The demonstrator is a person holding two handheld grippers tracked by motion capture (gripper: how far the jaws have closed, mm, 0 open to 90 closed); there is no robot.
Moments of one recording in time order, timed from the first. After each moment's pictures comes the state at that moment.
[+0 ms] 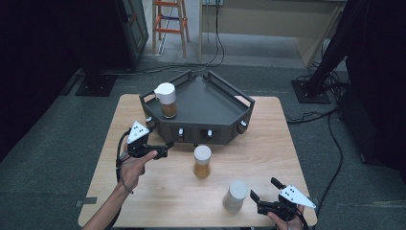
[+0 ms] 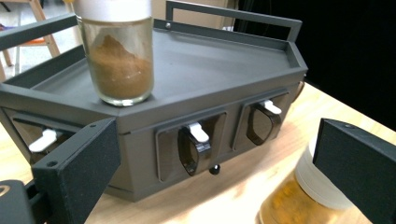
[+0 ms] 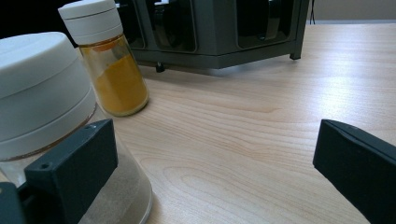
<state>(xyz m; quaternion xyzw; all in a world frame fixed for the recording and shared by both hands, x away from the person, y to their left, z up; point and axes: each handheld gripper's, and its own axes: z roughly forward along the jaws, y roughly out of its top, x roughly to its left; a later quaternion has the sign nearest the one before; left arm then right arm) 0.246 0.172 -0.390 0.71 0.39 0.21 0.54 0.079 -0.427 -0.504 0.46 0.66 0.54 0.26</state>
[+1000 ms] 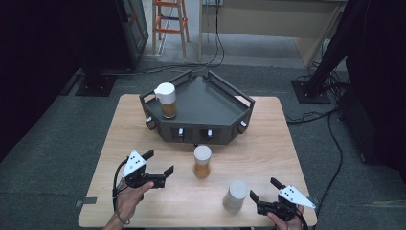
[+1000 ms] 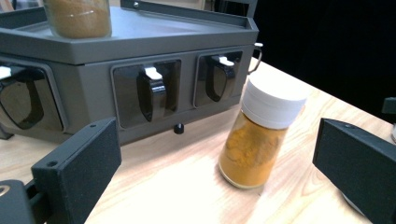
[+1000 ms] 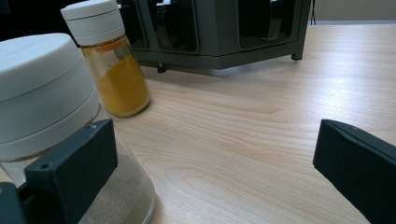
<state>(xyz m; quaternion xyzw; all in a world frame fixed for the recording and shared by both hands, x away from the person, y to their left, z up) 0.184 0.191 -0.444 0.71 0.36 0.19 0.57 0.078 -0.426 -0.504 0.46 0.66 0.54 0.26</state>
